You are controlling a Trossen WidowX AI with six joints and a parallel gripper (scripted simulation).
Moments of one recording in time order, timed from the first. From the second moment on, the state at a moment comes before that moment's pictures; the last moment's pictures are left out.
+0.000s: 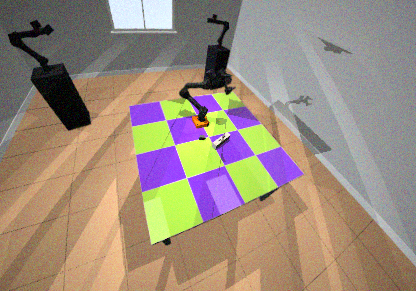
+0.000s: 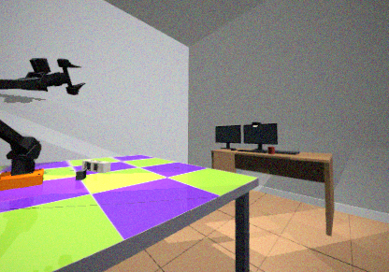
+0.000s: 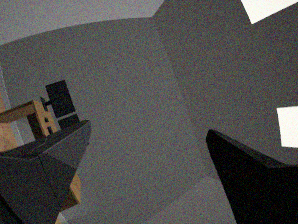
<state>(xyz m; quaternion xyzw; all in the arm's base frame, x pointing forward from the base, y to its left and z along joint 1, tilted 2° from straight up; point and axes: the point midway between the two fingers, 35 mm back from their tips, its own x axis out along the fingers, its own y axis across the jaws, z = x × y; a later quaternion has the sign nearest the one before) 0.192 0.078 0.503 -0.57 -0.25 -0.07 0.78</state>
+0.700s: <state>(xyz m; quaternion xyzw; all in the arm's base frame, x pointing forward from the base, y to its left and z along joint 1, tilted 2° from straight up) 0.278 0.070 0.404 -0.68 -0.06 0.00 0.73</state>
